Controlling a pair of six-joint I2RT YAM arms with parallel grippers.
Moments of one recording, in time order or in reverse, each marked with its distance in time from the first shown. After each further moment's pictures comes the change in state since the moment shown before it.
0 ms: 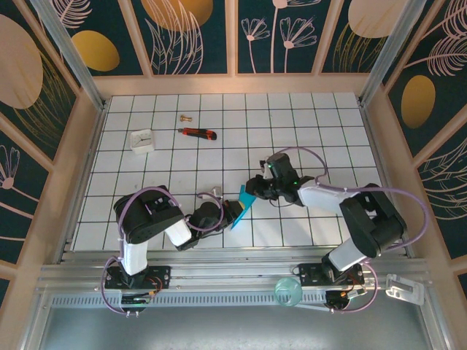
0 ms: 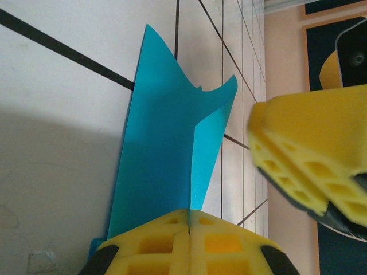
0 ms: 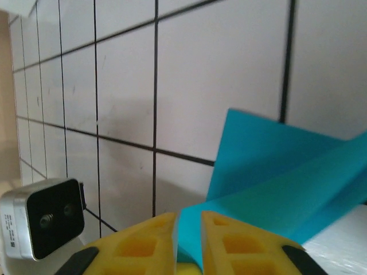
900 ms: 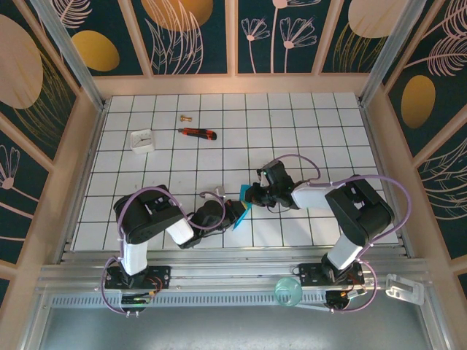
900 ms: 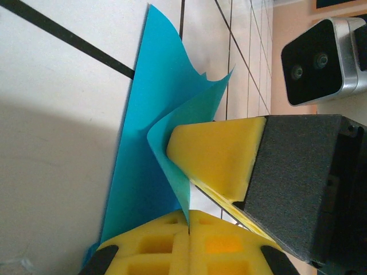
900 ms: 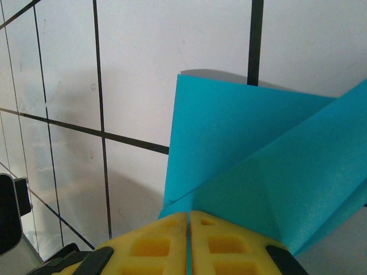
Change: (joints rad) left arm 0.000 0.000 0.039 -0.070 0.020 -0.033; right arm 0.017 0.097 -0.043 0.076 0.010 0.004
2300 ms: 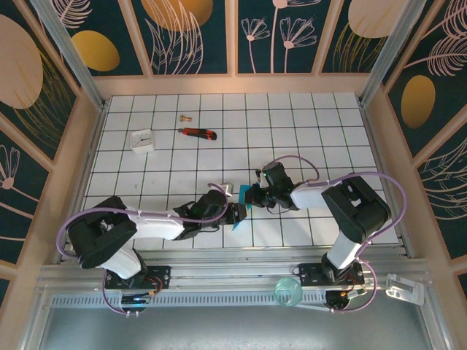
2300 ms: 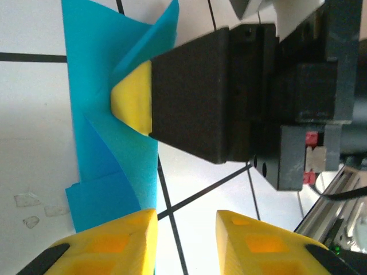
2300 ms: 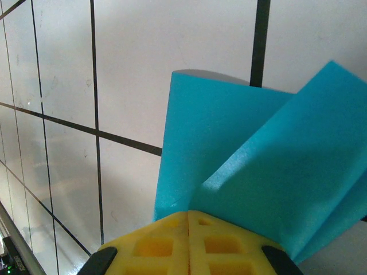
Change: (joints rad) left arm 0.000 -0.375 0.113 -0.720 0.109 0.446; right arm -0.005 0.033 -0.016 0.054 -0.014 -0.026
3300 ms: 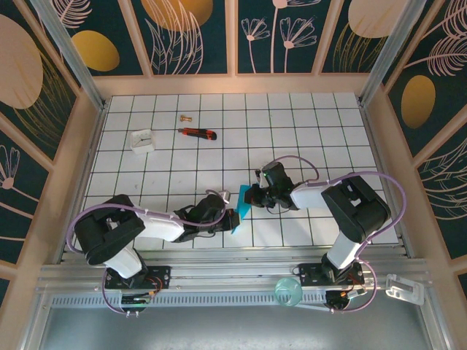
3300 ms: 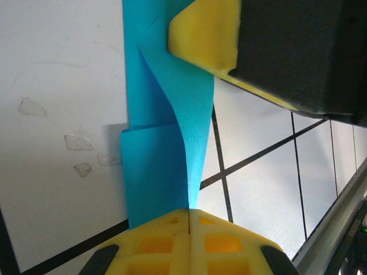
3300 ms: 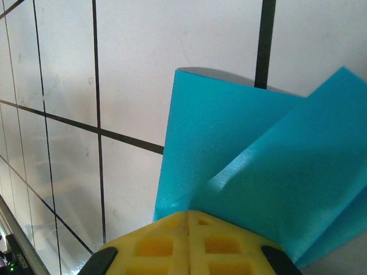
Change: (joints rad) left arm 0.006 0.053 -0.066 0.034 0.068 -0.054; right arm -0.001 0.003 0.001 0.001 -0.010 0.000
